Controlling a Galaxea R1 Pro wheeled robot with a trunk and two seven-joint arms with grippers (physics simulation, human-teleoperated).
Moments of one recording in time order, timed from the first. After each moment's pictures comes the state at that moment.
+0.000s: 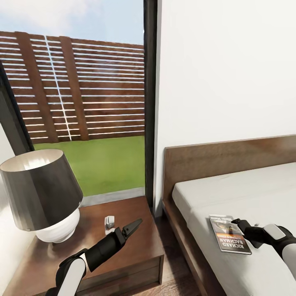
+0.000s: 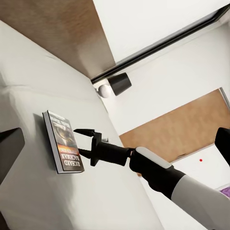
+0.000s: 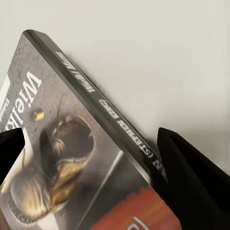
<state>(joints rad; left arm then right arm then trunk) -0.11 -0.09 -0.01 -1.49 0.83 0.75 -0.60 -0.83 -0.42 -0.35 -0.17 -0.71 0.55 -0.01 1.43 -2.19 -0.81</state>
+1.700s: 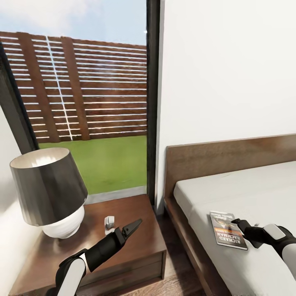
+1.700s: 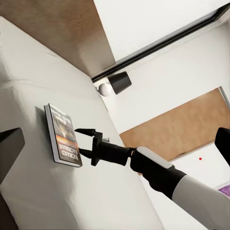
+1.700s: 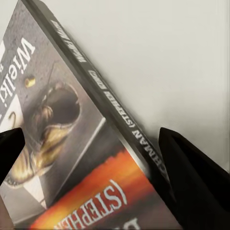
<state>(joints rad) -0.11 -0.08 -0.01 -1.49 0.83 0.75 -0.60 -0.83 -0.42 -0.35 -0.17 -0.71 0.55 -0.01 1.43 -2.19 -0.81</state>
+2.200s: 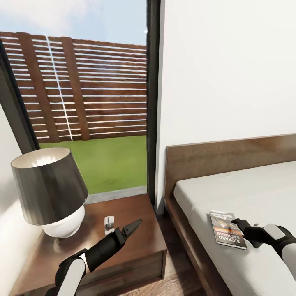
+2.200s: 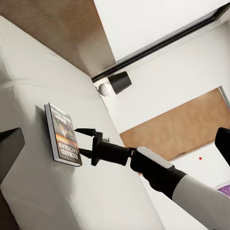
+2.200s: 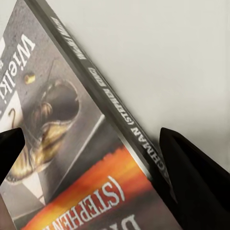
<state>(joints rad) -0.11 -0.08 -0.01 -1.49 0.83 0.75 -0.60 -0.83 -0.41 -0.35 -0.17 -0.71 0.55 -0.01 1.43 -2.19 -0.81</state>
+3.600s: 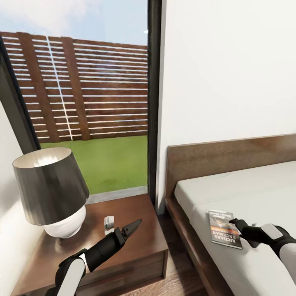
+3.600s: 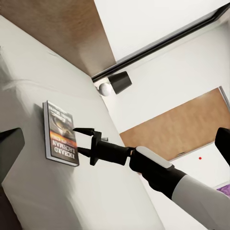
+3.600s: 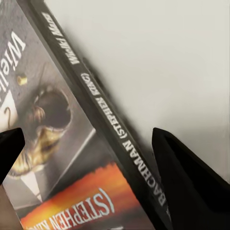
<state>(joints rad) -0.11 -0.08 -0.01 -1.49 0.83 0.75 -0.60 -0.83 -0.40 -0.35 -0.17 -0.71 0.55 -0.01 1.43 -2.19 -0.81</state>
